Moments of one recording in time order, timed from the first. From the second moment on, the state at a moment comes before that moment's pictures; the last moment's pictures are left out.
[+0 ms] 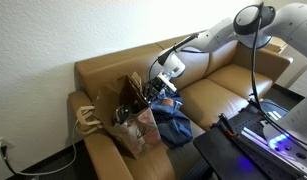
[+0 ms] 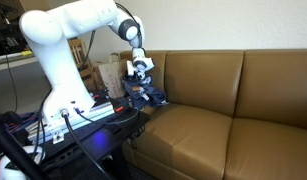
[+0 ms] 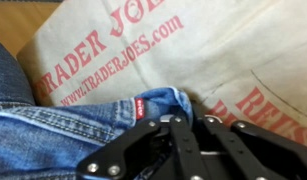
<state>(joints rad) -0.17 1.37 0.60 -1.43 0.56 2.18 -0.05</state>
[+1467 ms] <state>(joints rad) 0.36 1.30 0.04 -1.26 0.04 2.25 0.25</state>
